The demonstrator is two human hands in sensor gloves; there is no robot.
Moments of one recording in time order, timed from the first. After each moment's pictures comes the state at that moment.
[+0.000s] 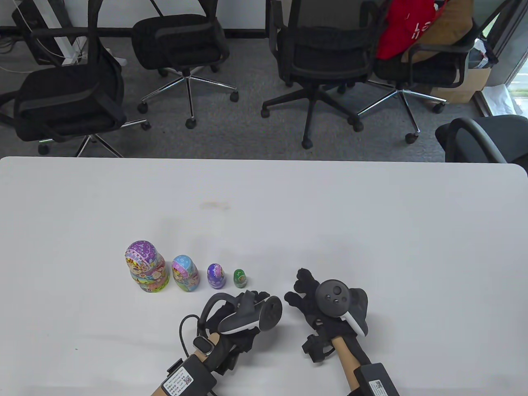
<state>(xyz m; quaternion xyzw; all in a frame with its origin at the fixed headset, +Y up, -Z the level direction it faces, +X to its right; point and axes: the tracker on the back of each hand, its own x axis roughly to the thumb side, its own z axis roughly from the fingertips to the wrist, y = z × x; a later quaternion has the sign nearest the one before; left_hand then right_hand) -0.059 -0.755 -0.252 -0.14 -0.23 -0.05 0.96 0.125 -0.768 -0.270 0.08 0.00 0.95 0.31</state>
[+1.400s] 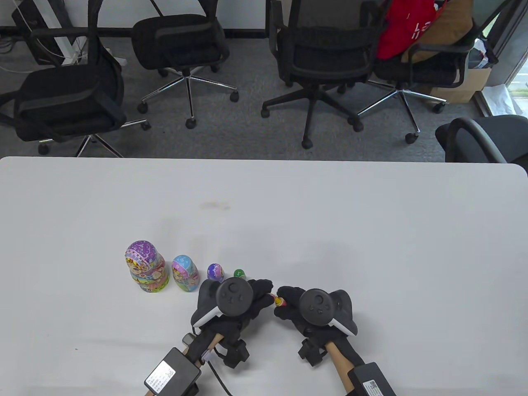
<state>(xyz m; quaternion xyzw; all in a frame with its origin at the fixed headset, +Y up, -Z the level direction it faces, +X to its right) -0.098 -0.727 -0.268 -0.07 -0.23 0.26 0.94 0.100 -0.762 -0.263 0.18 -0.01 0.95 0.27</state>
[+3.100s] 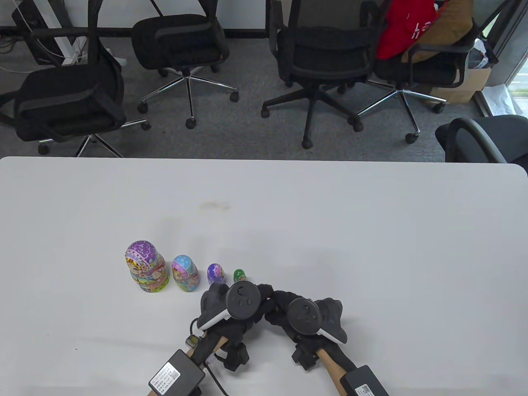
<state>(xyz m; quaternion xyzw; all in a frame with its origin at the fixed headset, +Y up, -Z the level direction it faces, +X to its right) -0.087 -0.738 -0.263 -0.09 -0.22 0.21 0.95 0.075 -0.765 -0.249 0.18 -0.05 0.96 0.21</state>
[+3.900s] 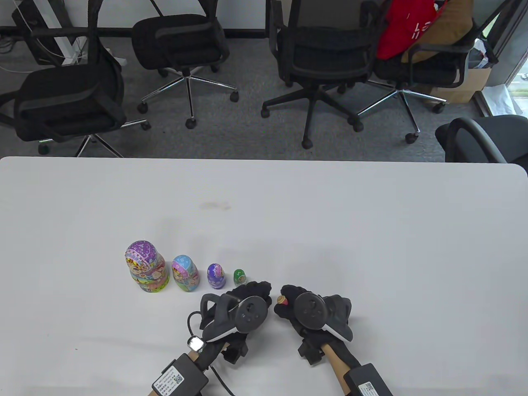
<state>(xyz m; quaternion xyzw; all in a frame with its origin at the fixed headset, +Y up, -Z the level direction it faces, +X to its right) -0.075 -0.739 -0.251 0.03 -0.24 0.08 0.97 0.097 -0.764 -0.260 0.13 -0.06 0.97 0.20</state>
